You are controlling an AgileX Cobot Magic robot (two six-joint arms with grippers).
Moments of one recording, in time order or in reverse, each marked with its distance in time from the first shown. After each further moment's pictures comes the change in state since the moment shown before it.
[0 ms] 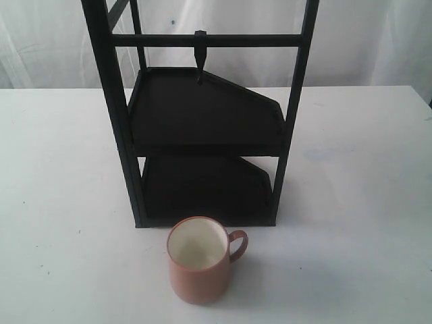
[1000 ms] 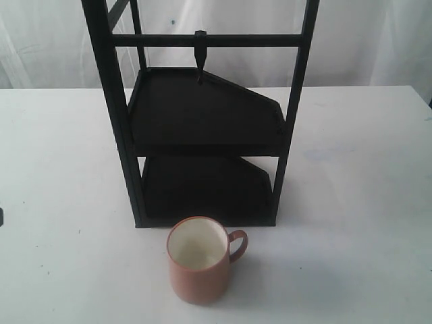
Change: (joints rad) left arm 0.065 -0.326 0.334 -0.270 -0.586 0.517; right arm 0.000 0.000 0.000 0.000 0.000 0.000
